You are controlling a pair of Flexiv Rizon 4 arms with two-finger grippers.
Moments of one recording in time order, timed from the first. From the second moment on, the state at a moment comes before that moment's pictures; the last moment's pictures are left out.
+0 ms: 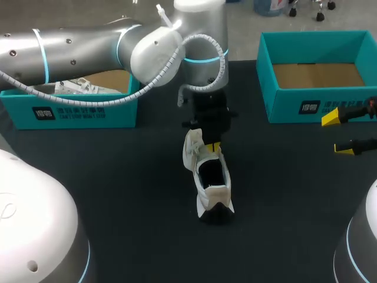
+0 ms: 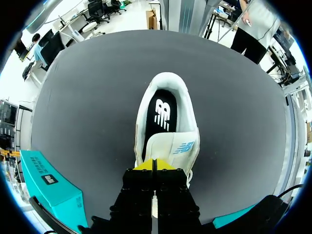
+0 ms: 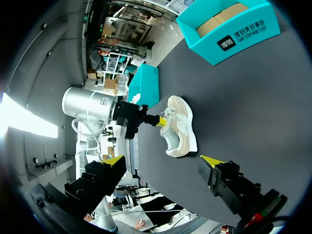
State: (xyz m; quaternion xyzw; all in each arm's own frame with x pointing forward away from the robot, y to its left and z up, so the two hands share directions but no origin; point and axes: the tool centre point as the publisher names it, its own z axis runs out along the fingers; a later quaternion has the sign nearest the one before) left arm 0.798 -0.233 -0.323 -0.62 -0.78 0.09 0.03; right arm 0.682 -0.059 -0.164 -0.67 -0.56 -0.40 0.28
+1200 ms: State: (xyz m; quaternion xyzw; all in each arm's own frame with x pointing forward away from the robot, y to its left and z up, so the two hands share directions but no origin) left arm 0.820 -0.236 -0.323 -0.59 -0.81 0.08 -0.01; right arm 0.682 -0.059 -0.164 -0.67 -0.56 -0.40 0.28
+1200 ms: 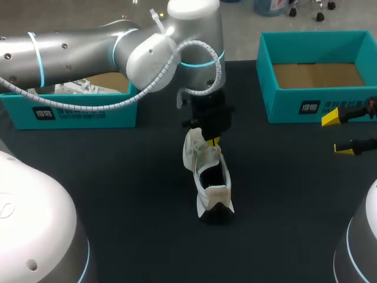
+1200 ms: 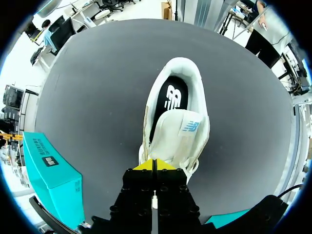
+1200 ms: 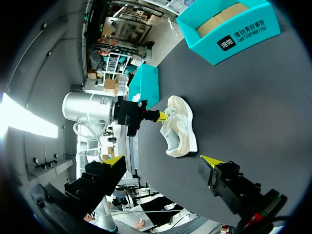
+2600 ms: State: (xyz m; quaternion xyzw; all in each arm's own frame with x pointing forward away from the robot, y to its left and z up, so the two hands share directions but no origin) left arm 0.784 -0.230 -0.307 -0.46 -0.88 0.11 0.02; right arm 0.682 -0.059 -0.164 -0.67 -0.56 -0.40 0.28
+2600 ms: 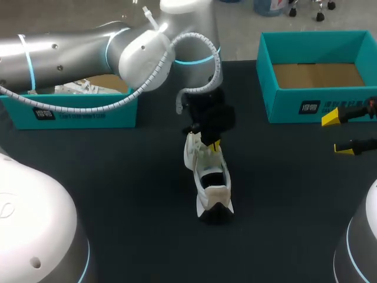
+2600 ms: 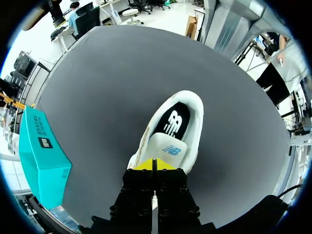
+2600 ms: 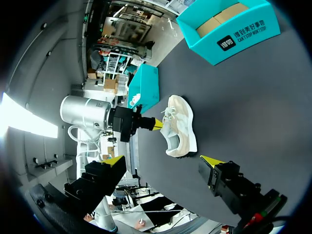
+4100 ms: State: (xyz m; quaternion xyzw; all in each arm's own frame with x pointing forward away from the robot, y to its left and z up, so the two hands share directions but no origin) left arm 0.705 -0.221 -0.292 -0.07 -1.00 0.05 0.03; right arm 0.682 -0.059 -0.164 -0.67 -0.56 -0.40 0.28
